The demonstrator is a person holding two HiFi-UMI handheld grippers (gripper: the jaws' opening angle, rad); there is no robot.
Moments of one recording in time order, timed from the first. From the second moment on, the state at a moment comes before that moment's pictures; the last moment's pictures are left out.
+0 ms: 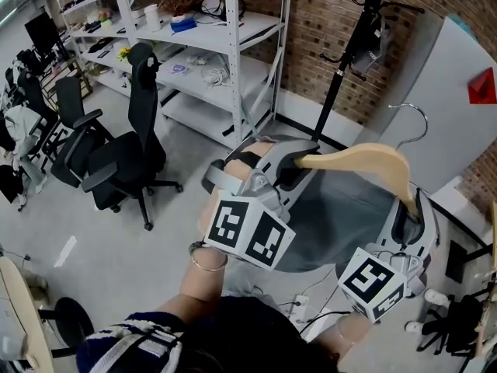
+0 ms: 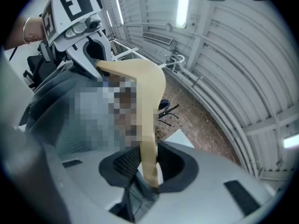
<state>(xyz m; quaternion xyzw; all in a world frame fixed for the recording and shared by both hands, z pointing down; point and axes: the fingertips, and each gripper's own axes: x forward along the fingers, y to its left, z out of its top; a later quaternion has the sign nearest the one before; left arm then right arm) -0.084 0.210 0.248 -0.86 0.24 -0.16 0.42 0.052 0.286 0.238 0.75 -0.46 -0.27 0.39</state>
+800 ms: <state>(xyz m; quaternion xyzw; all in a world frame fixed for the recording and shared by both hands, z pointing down) -0.013 0.027 0.240 -0.86 0.23 -0.14 0.43 0.119 0.108 0.230 0.76 -0.44 -0.27 0.39</state>
